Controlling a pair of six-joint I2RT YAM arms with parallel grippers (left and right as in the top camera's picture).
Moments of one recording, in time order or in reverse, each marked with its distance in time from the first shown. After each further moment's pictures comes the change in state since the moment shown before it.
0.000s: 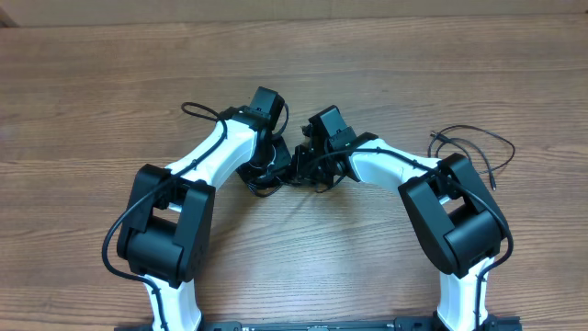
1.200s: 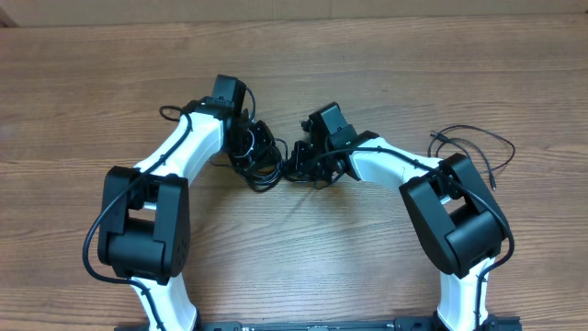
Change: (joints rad) left arm 0.172 -0.026 -0.001 0.048 0.394 -0.002; right arm -0.003 -0.001 0.007 0.025 0.002 -0.006
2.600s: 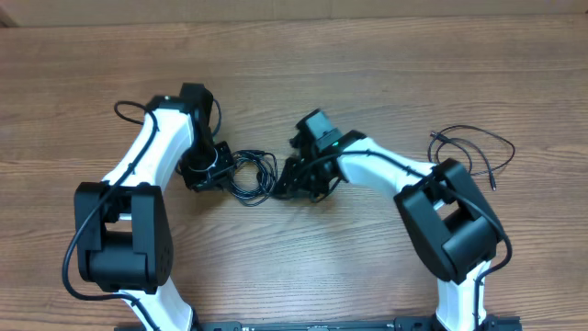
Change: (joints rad) left arm 0.120 -0.068 0.002 -0.393 -0.362 0.262; right arm 0.079 -0.011 0.058 -0.245 -0.010 -0.097
